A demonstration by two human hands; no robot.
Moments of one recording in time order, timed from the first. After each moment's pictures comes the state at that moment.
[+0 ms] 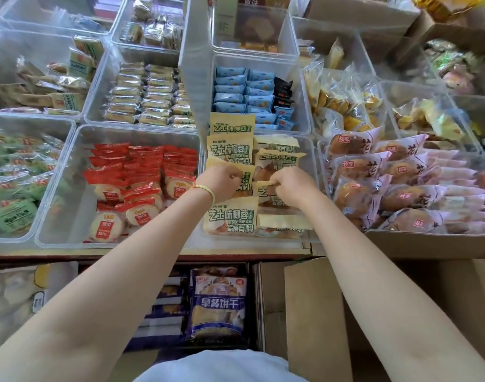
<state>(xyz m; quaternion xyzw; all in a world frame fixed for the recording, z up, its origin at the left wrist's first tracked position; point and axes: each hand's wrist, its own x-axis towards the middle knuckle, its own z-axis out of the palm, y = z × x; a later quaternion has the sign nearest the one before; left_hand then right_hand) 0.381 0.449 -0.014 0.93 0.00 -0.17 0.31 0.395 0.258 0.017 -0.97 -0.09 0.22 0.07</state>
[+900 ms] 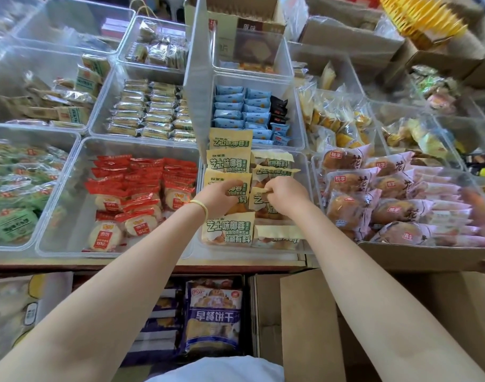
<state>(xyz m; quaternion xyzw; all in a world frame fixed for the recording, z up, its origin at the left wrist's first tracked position) 0.366 0.451 -0.012 0.89 0.01 -0.21 0.40 0.398 0.267 0.021 -0.97 -0.09 0.19 0.08</state>
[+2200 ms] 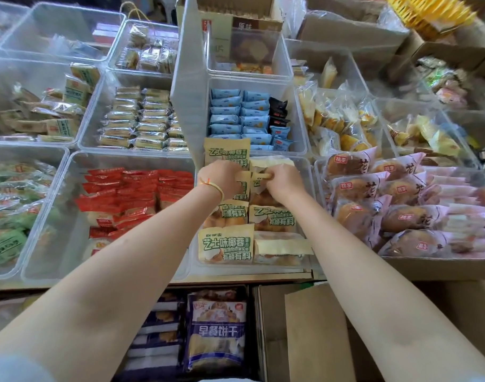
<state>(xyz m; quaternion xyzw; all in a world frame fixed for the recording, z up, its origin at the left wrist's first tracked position) 0.445 0.439 0.000 0.98 -0.05 -0.12 0.14 0.454 0.275 0.003 -0.97 0.01 0.13 0.20</state>
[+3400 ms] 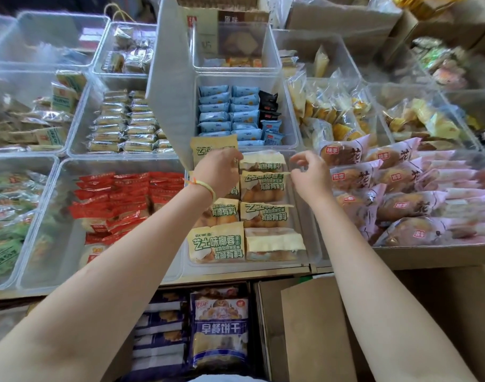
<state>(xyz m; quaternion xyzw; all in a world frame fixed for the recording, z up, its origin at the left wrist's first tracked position) 0.440 0.425 0.012 0.96 -0.05 -0.02 0.28 0.438 0.208 0.013 -0.92 0.10 0.00 0.38</state>
